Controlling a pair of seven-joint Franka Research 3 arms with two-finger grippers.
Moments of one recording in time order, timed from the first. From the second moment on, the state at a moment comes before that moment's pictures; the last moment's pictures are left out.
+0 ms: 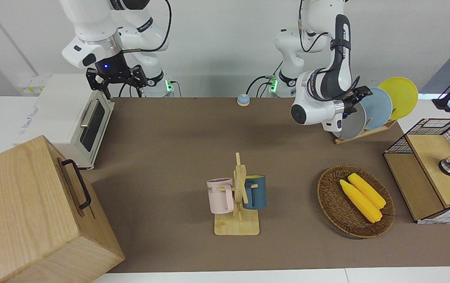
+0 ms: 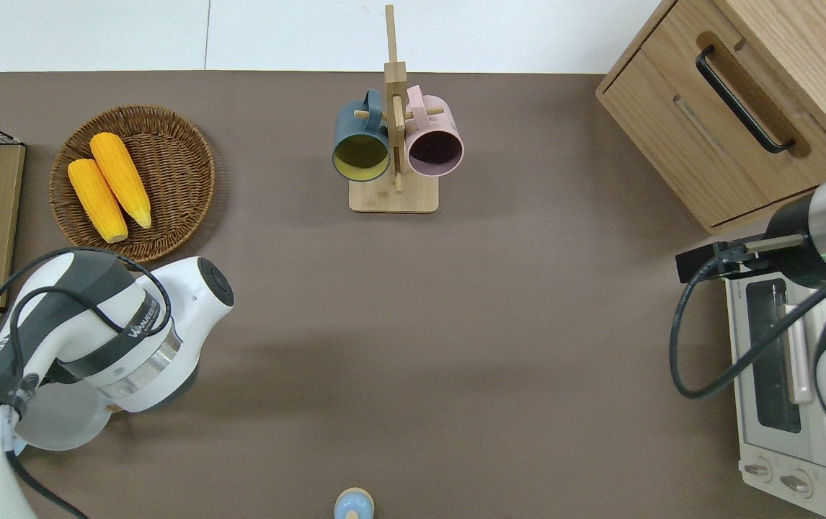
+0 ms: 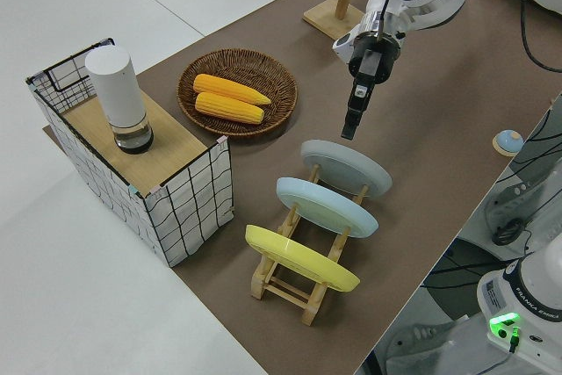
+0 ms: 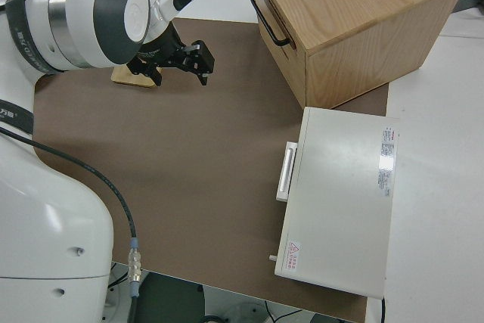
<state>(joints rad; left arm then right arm) -0.13 0.13 -0.13 -2.07 1.00 1.25 -0.77 -0.15 0.02 0.28 -1.49 -0.02 1.48 0.04</state>
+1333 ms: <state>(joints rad) -0.12 0.12 -0.15 -1.55 0.21 1.35 -0.46 -0.15 0.02 0.28 -1.49 -0.02 1.48 0.04</state>
